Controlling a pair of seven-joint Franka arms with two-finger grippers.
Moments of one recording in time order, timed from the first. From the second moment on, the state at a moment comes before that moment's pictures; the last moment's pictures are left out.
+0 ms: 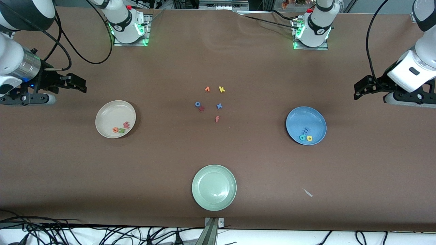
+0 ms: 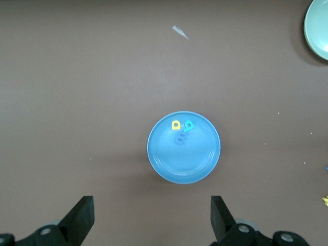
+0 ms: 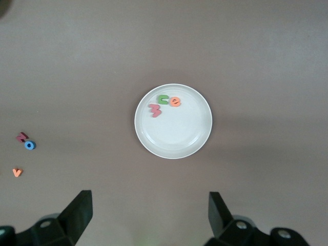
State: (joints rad) left arm -0.02 0.01 -0.04 -1.68 -0.01 1.71 0.01; right arm 0.22 0.08 -0.14 -1.62 0.02 1.59 0.04
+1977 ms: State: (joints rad) left arm -0.02 0.02 -0.04 -1.64 -0.02 1.62 -0.04; right arm 0.22 0.08 -0.13 -1.62 0.02 1.59 0.04
